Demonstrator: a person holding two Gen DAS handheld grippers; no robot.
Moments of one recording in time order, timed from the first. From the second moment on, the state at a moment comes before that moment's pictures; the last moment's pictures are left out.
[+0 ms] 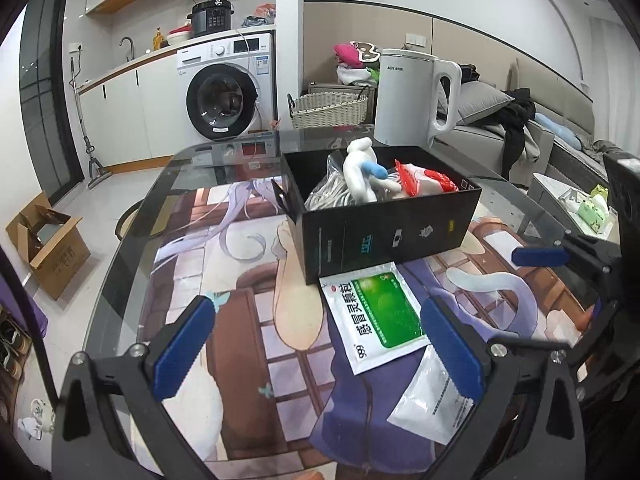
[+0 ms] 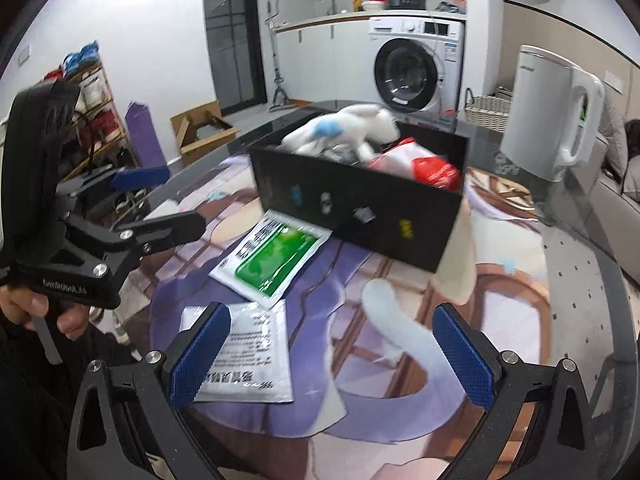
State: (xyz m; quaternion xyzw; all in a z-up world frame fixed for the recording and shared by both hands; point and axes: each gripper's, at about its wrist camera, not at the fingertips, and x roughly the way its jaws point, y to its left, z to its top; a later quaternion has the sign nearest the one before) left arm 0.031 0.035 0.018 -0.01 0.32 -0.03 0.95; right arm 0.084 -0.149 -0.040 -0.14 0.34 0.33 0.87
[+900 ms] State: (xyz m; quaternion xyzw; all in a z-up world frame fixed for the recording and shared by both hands) left arm 0.040 0.051 0.007 -0.03 0.34 -0.02 0.94; right arm 0.079 -0.114 -0.070 -0.19 0.37 0.35 0.84
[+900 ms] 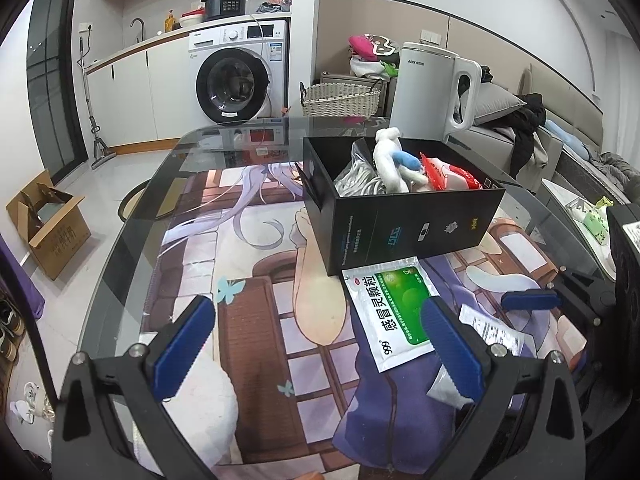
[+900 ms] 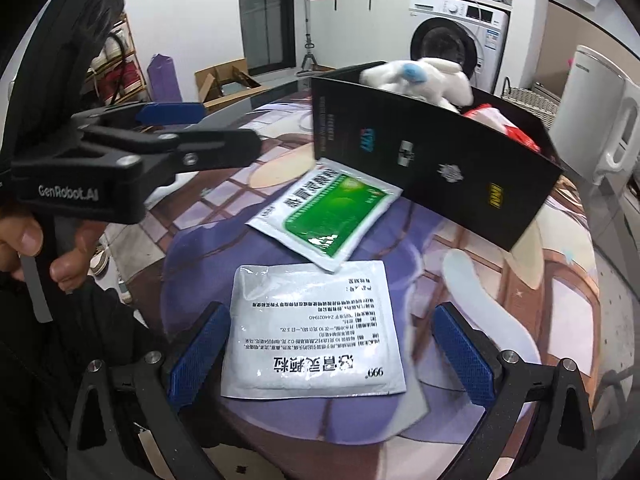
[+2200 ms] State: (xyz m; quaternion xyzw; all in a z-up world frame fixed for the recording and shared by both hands) left arm 0.069 0.034 -0.013 -0.02 0.38 -0.05 0.92; right arm 0.136 -0.143 -0.061 -0.18 0.37 0.35 0.84
